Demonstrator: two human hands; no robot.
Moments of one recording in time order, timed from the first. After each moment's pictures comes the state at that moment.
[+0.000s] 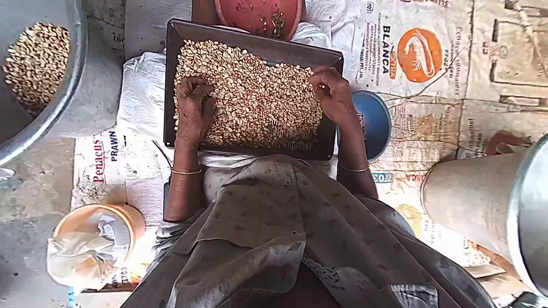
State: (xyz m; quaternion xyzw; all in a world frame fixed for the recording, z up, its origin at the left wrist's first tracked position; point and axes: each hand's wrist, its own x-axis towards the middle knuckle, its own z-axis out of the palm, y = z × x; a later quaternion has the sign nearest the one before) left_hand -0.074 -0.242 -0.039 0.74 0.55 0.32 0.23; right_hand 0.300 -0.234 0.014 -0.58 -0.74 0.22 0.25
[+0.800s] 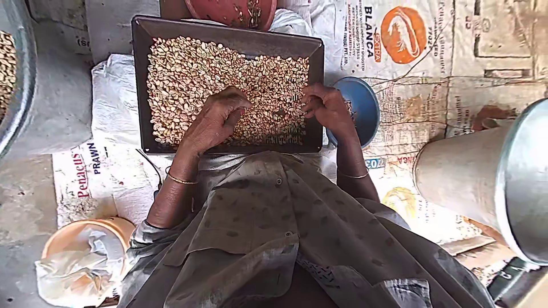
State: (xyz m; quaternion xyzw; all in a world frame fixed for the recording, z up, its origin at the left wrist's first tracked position) left_hand -0.005 -0.256 0.012 0.84 0.31 0.27 0.35; right_hand 0.318 -0.285 0.020 -0.64 -0.65 0.35 0.23
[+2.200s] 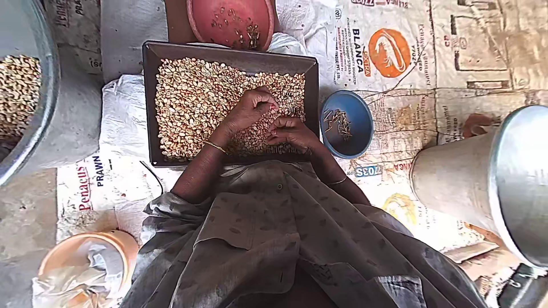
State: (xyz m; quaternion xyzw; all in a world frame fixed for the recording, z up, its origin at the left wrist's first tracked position) left_hand 0.066 -0.195 -0.033 0.78 0.23 0.31 0.48; right_hand 0.258 -0.295 -0.015 -0.49 -0.44 0.68 0.32
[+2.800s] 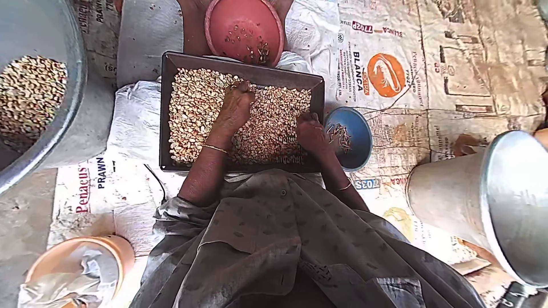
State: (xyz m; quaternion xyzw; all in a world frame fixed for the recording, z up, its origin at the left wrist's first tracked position) left_hand 0.034 -0.167 -0.025 0.84 0.45 0.17 0.24; right_hand 0.269 -0.264 0.000 -0.71 -0.68 0.17 -0.06
